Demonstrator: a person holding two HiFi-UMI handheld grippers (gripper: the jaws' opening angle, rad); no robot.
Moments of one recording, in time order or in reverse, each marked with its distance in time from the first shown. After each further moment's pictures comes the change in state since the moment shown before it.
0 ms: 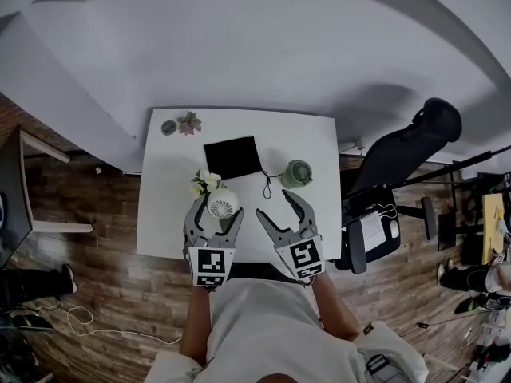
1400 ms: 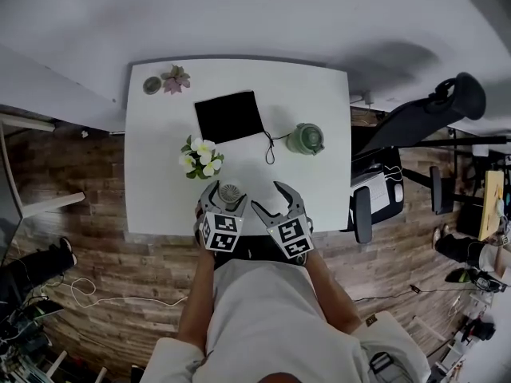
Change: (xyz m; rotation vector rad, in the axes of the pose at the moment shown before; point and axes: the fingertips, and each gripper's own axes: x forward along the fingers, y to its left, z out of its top) left arm 0.059 -0.052 -0.212 -0.098 0.483 -0.179; right arm 0.035 0.047 -0.173 0.135 0.387 0.111
